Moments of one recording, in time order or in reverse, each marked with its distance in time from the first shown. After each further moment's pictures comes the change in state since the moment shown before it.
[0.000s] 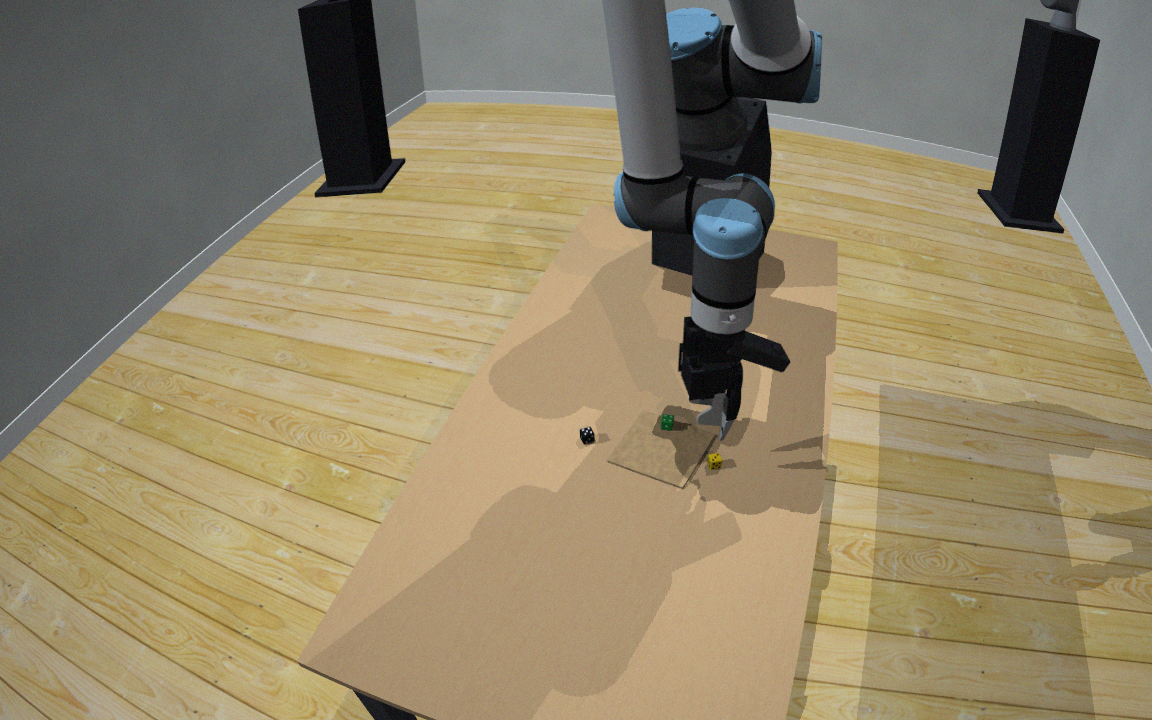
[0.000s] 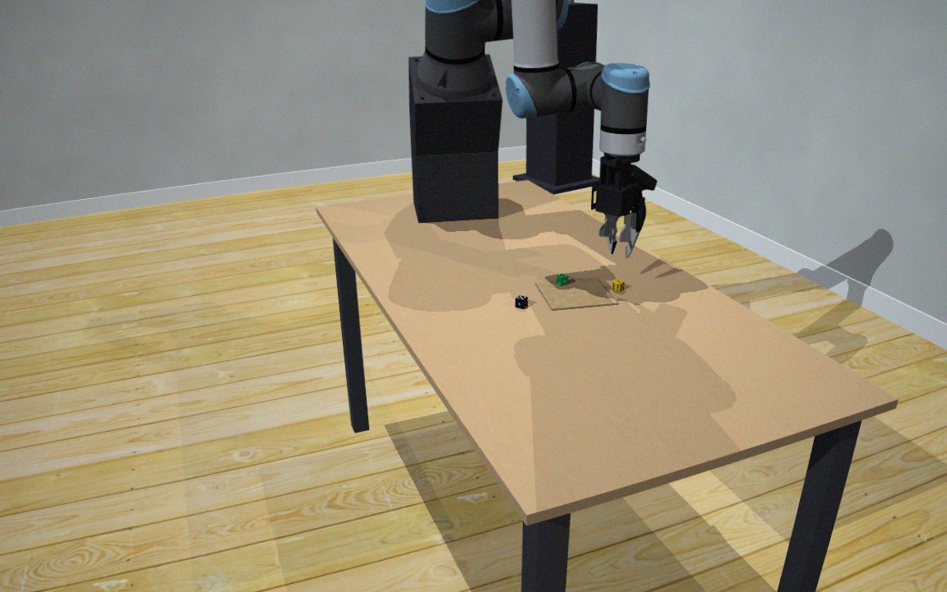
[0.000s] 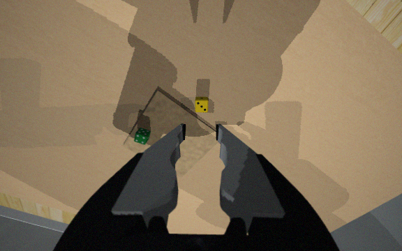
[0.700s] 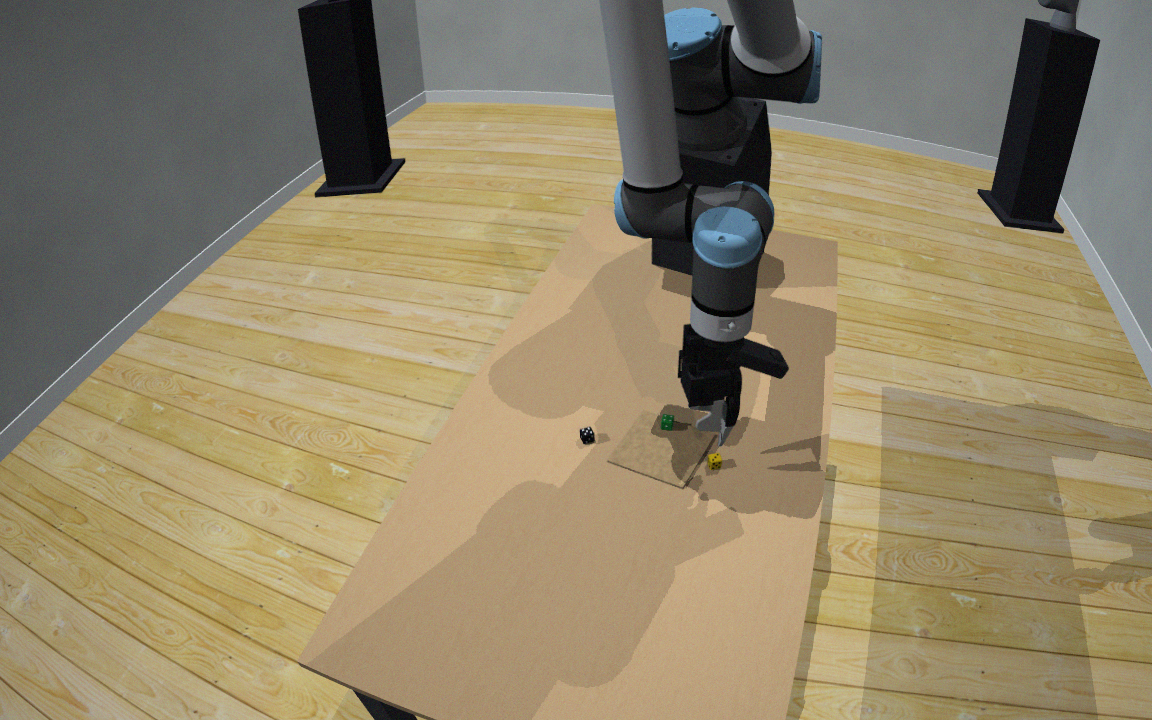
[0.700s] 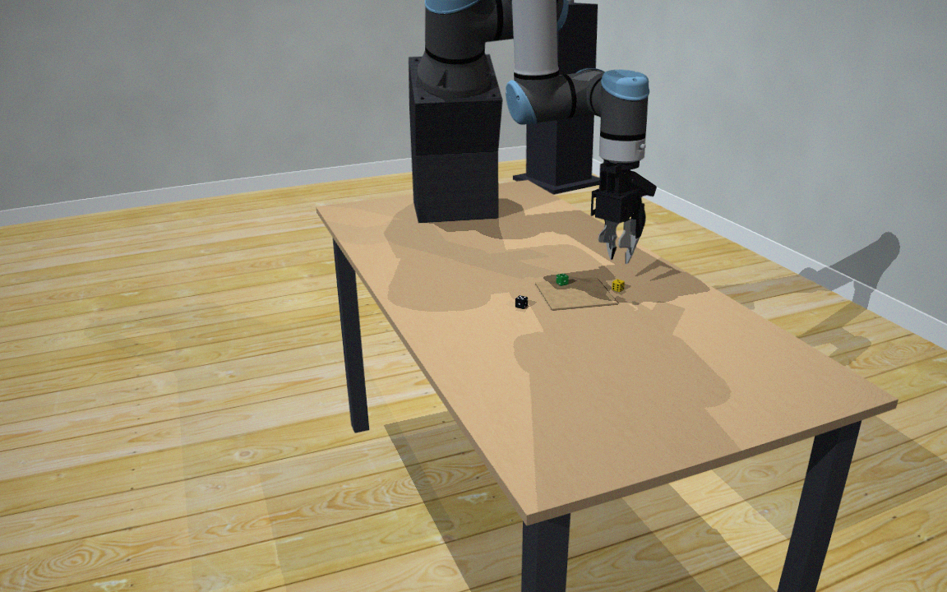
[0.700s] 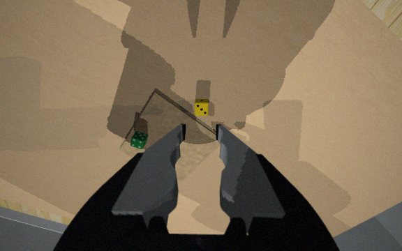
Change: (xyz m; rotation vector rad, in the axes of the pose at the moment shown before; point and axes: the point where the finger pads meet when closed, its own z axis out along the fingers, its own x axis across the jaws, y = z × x) arm 0.000 0.000 0.013 0.000 0.000 0.000
